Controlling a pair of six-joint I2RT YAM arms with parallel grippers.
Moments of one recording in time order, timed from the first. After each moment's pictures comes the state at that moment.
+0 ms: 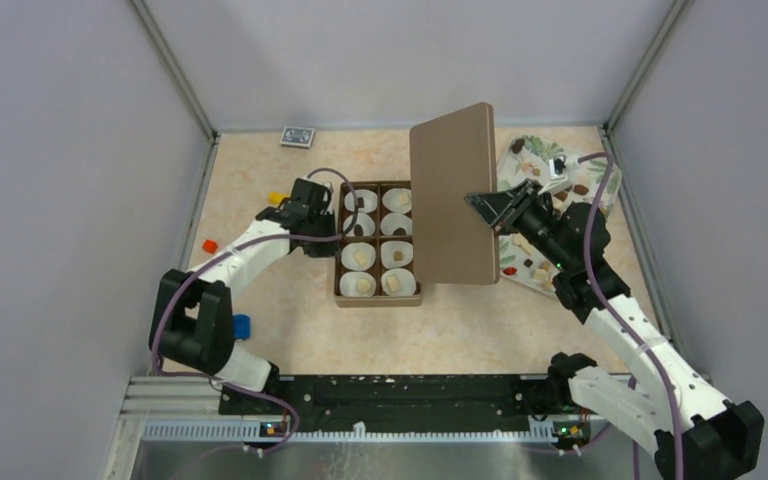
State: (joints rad) left arm -0.34 1.52 1.01 -0.52 0.07 -0.38; right arm 0.40 0.84 0.73 0.15 -0.24 0.80
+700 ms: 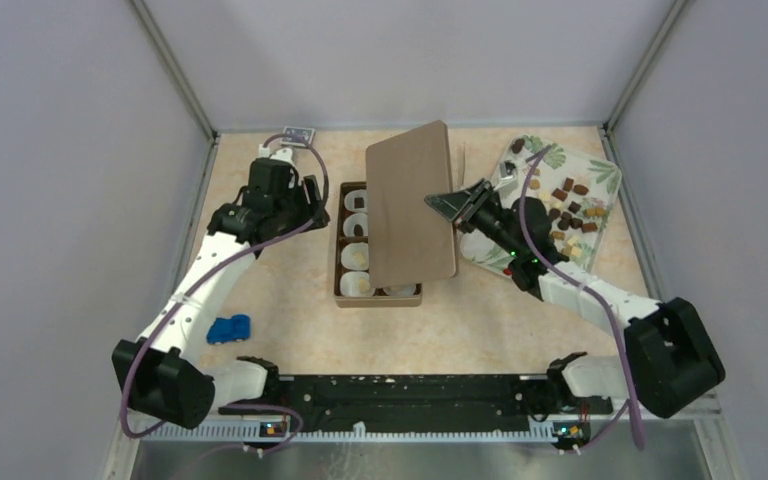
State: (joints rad) left arm -0.30 1.23 1.17 -0.68 0.00 -0.42; right arm 0.48 1.22 0.65 0.62 -0.26 1.09
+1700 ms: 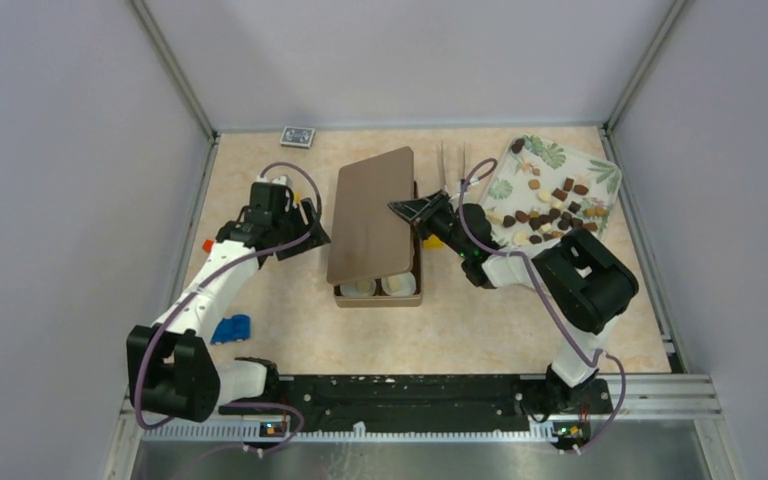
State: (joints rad) left arm -0.18 1.25 0.94 -0.56 0.12 -0.50; right arm 0.64 1.78 0.77 0.97 -0.10 1.43
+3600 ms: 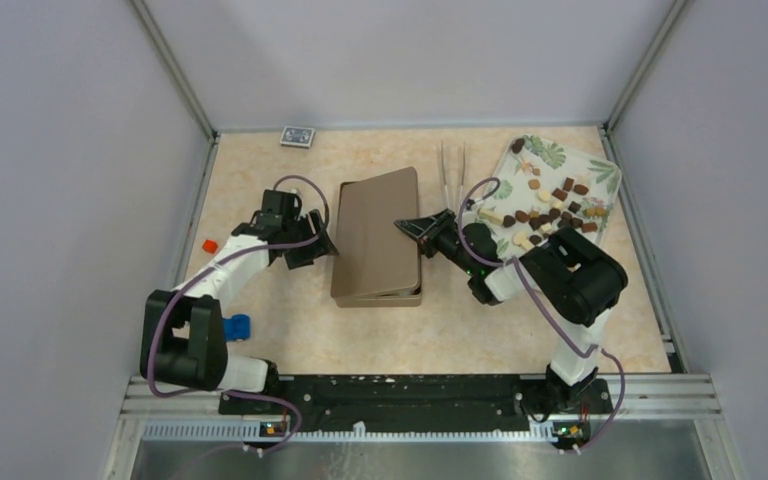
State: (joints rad) left arm -0.18 1.40 0.86 -0.44 0.21 -0.52; right arm 0.64 1.85 0.62 1.18 -0.12 1.49
